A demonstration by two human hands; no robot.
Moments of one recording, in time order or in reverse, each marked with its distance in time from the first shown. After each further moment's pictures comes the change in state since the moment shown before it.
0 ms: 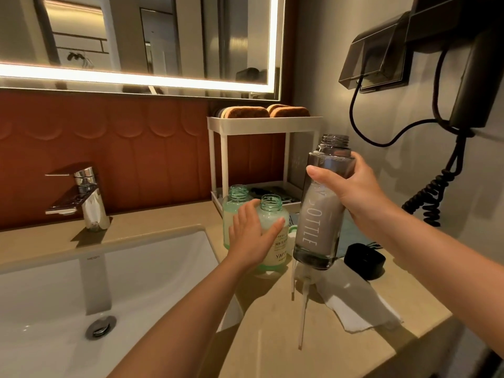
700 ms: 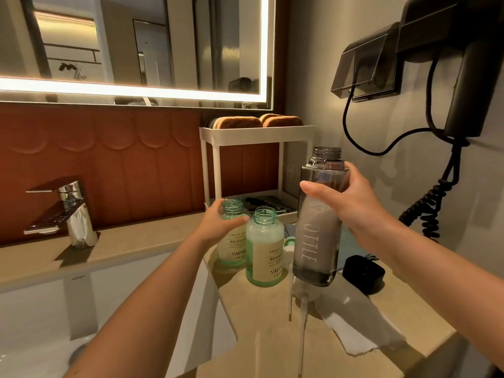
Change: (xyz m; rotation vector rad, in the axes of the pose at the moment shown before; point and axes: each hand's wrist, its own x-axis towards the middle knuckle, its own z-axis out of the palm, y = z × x) left_hand 0.064 -0.041 -0.044 -0.345 -0.186 -0.262; right_hand 0.003 0.002 -0.001 -0.028 -0.022 -0.011
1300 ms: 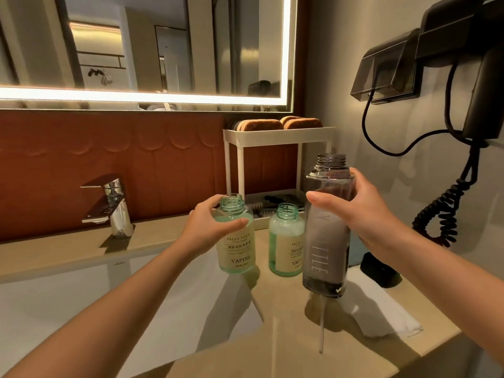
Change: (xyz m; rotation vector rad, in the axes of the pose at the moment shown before) left_hand -0.082 0.023 -0.057 0.131 0.089 0.203; right_hand -0.037 -0.026 0.017 0.061 -0.151 -0.019
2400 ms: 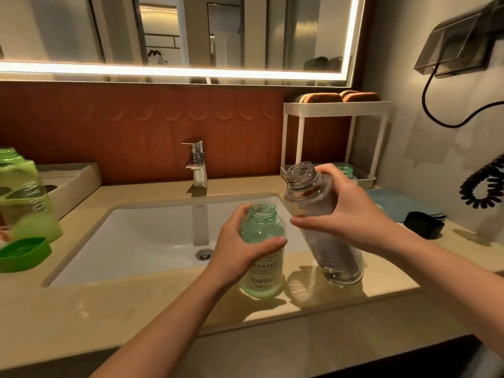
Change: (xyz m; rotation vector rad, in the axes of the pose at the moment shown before) left_hand -0.205 0.010 -0.044 -0.282 0.100 -0.002; right_hand -0.118 -0.047 0.095 -0.304 -0.368 -0.208
